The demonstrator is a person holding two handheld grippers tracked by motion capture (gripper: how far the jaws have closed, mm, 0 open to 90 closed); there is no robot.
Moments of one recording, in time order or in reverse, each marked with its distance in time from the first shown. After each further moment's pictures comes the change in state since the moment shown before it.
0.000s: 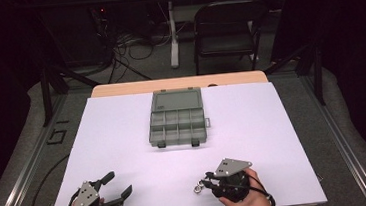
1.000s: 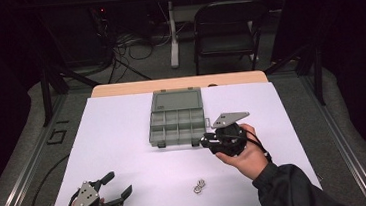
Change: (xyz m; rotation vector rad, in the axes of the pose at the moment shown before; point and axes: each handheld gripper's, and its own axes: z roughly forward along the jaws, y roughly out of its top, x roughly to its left) left arm 0.000 0.000 0.000 -0.001 -0.001 -0.002; right arm -0.063 0.086 0.000 -0.005 -0.037 0.029
